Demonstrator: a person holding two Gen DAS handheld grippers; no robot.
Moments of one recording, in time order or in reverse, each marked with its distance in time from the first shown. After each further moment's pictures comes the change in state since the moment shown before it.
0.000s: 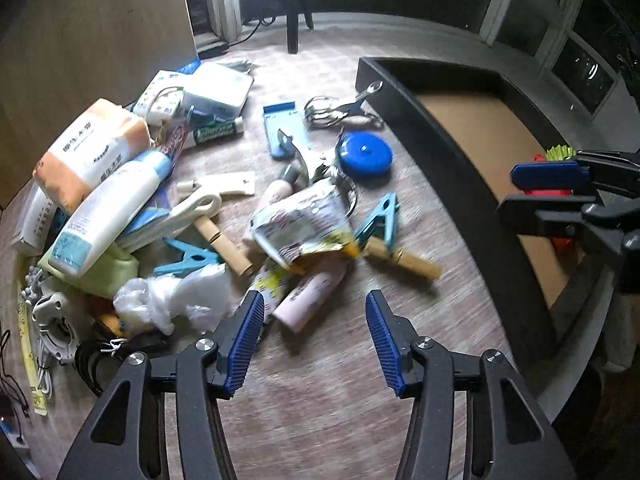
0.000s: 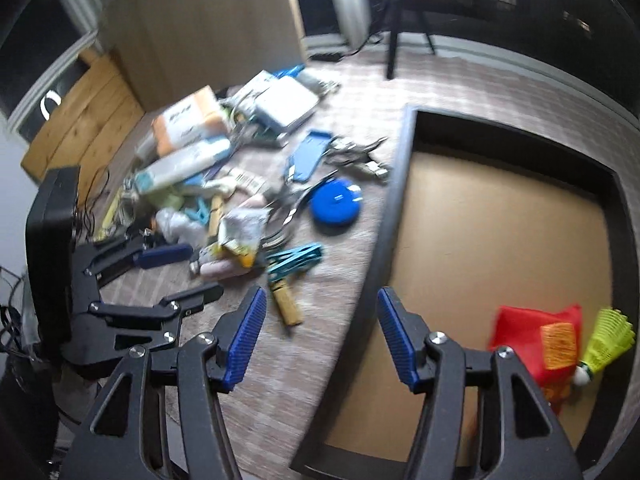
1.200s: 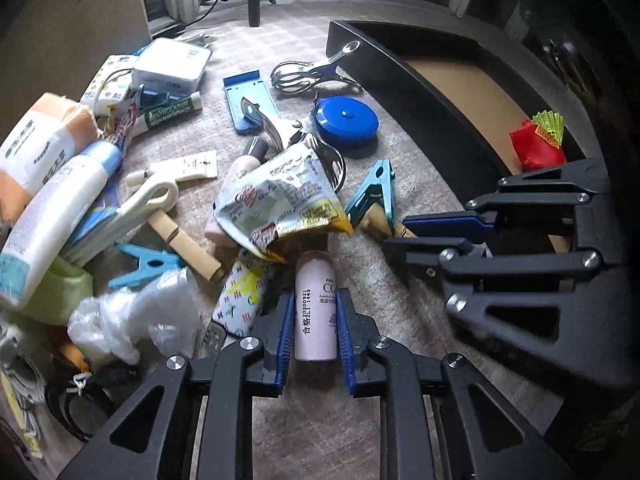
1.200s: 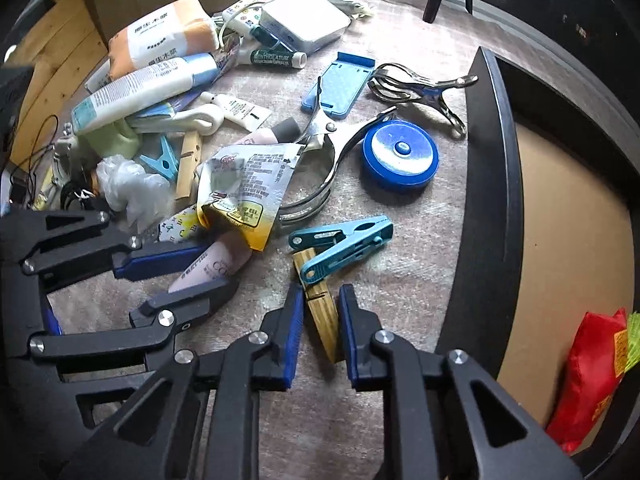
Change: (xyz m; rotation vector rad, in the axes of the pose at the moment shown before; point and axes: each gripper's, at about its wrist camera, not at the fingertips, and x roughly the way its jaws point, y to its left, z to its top) left arm 0.036 -0.004 -0.005 0.085 0.059 -0.105; right arm 0.088 0.043 0.002 0.000 0.144 -0.128
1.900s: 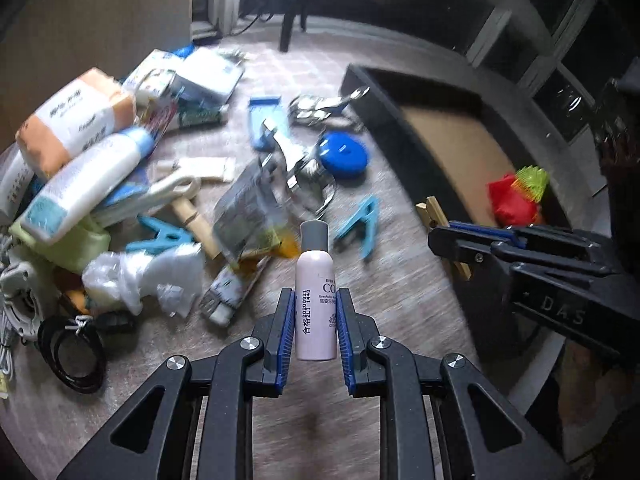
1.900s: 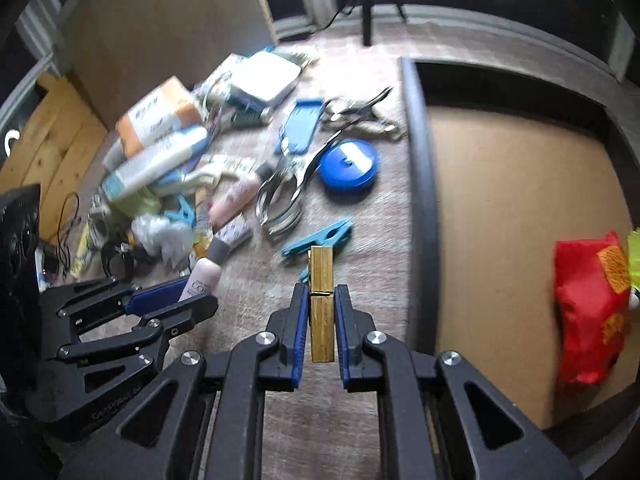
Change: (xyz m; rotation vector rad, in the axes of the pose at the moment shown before) left arm -0.042 -0.010 -0.010 -0.160 -0.107 -0.049; right arm -0.060 -0.041 -0.036 0.216 -0.184 0.055
